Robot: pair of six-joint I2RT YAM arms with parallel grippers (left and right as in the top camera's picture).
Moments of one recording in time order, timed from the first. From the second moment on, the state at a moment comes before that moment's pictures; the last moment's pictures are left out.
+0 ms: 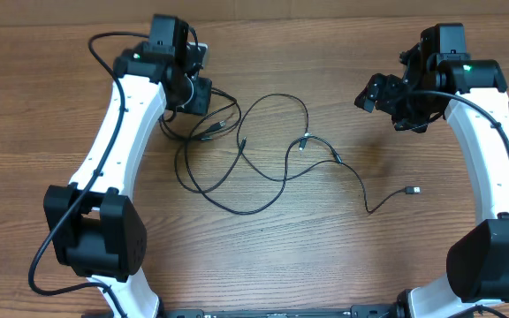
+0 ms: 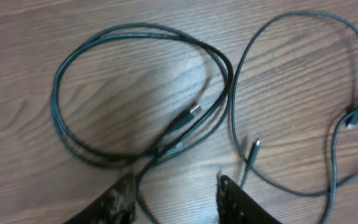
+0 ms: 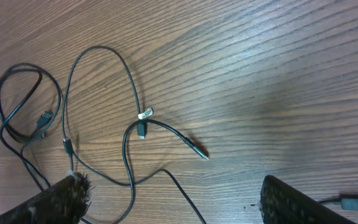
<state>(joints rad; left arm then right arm) -0.18 1.91 1.71 -0.98 0.11 0.02 0.00 1.74 1.60 -1.09 -0.29 0.33</state>
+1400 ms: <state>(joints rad) -0.18 1.92 1.32 -0.58 0.14 0.16 0.00 1.74 1.60 -1.14 -0.30 0.33</state>
